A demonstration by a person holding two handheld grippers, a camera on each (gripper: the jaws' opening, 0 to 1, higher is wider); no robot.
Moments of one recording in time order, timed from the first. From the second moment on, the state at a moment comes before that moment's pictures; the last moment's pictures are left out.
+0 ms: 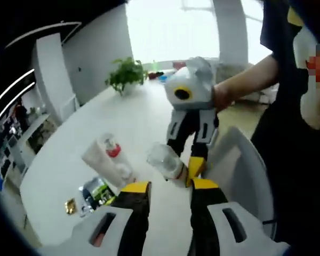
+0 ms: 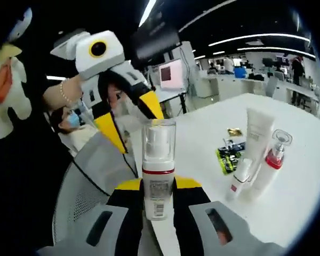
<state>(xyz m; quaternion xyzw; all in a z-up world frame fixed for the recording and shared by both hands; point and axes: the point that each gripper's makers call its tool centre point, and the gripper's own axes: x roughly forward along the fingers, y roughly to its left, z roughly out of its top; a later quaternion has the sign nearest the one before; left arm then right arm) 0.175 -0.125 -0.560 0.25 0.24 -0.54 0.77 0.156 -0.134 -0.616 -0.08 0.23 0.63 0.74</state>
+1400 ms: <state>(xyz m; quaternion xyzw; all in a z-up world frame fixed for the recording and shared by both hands) 0.173 -0.165 -0.596 0.40 0.31 -0.61 0.61 0.165 -0.140 -0.651 -0.15 0.22 0.61 0.74</state>
